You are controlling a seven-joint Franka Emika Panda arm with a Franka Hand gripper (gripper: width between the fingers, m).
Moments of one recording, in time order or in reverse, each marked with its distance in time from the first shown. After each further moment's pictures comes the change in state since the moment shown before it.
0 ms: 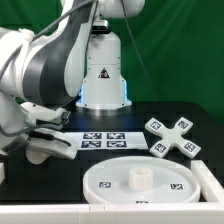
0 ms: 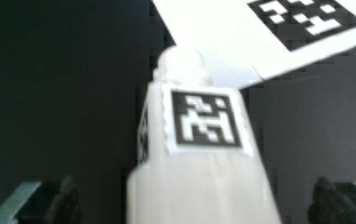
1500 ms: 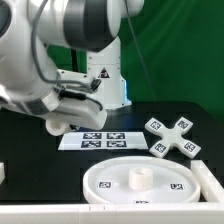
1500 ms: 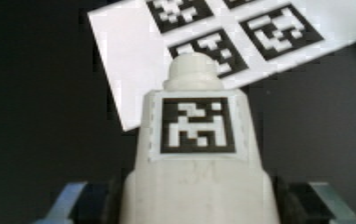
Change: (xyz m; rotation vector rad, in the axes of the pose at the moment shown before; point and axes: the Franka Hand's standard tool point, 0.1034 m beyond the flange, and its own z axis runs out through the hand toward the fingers) arm -0.057 -0.061 -0.048 0.005 0.278 -0.023
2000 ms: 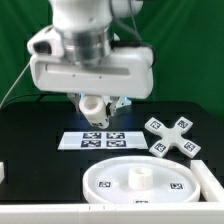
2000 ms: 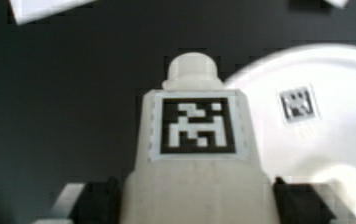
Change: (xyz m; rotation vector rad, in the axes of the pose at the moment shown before) arm -0.002 -0.085 -0.069 0.033 0.496 -0.109
